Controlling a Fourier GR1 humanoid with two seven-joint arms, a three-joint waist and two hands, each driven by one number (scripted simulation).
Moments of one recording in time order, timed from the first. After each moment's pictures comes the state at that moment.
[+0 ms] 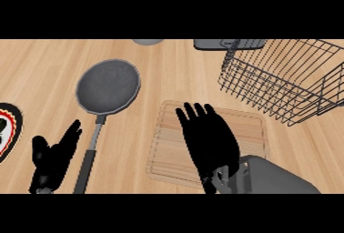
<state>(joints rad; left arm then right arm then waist) 0.07 0.42 -0.21 -1.43 0.31 0.20 0.16 -0.67 -0.30 0.78 -1.78 0.44 0.55 1.11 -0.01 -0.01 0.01</state>
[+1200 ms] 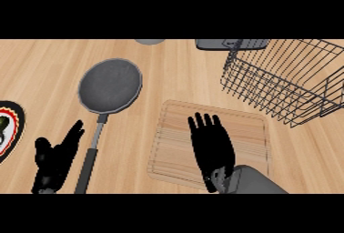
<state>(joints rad) 0.08 0.38 -0.19 -1.44 0.26 0.18 0.16 -0.45 -0.23 0.78 -1.63 0.76 0.52 0.96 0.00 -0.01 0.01</state>
